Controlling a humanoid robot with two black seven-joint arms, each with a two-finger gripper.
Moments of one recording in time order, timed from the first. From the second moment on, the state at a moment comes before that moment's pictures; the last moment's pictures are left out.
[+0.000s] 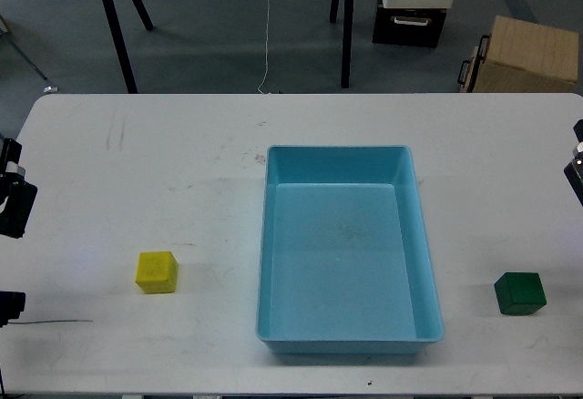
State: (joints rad) left arm 0.37 0.27 -1.62 -1.71 -0.59 -0.49 0.19; right arm -0.29 -0.45 1.60 1.70 0.42 0.43 0.03
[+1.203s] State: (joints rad) left arm 0.23 0.24 -1.59 -1.71 -0.59 -0.49 0.18; right arm 0.51 -1.32 0.87 1.58 -0.26 0.29 -0.11
